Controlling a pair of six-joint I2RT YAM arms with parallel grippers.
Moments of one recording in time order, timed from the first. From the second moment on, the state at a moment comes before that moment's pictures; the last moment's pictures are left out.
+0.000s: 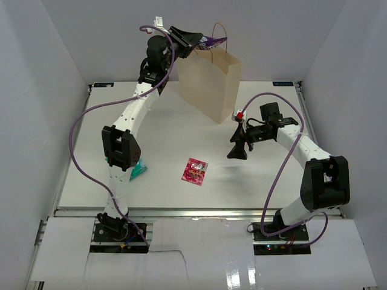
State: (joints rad) left arm -0.38 2.24 2.36 0.10 0.19 -1.12; right arm 0.21 1.53 1.10 -0.65 -1.01 -0.78
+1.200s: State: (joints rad) left arm -0.39 2.22 2.35 0.12 0.20 -1.11; right arm 0.21 1.53 1.10 -0.65 -1.01 -0.78
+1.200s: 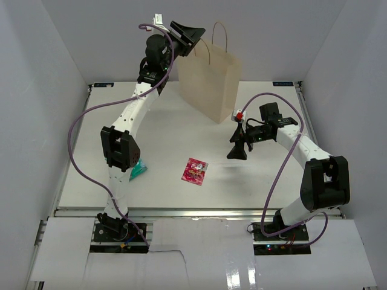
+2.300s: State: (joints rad) left arm -0.38 0.85 1.14 -0.50 -0.35 -0.58; right arm 0.78 1.82 1.29 -0.54 -0.66 -0.94
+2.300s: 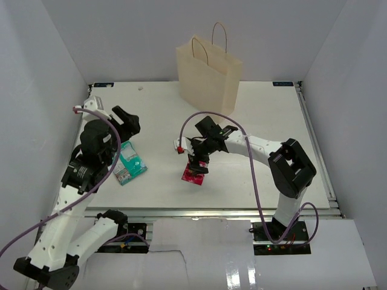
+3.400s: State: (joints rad) left arm -0.38 0.73 0.97 -0.61 -0.36 -0.77; right arm 0.84 1.84 1.19 -0.36 -0.15 -0.23
